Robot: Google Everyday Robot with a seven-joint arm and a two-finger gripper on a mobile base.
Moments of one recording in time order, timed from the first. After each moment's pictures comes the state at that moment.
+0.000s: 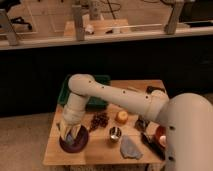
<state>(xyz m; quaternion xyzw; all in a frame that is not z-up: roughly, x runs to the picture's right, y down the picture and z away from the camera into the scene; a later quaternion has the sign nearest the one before) -0.179 0.212 0.649 -0.13 -0.61 -0.65 0.43</state>
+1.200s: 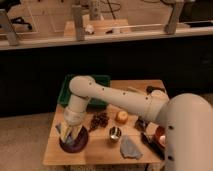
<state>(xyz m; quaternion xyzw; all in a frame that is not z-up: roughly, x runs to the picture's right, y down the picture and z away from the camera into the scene) -0.172 0.217 0.661 -0.12 -0.60 -0.67 0.43</state>
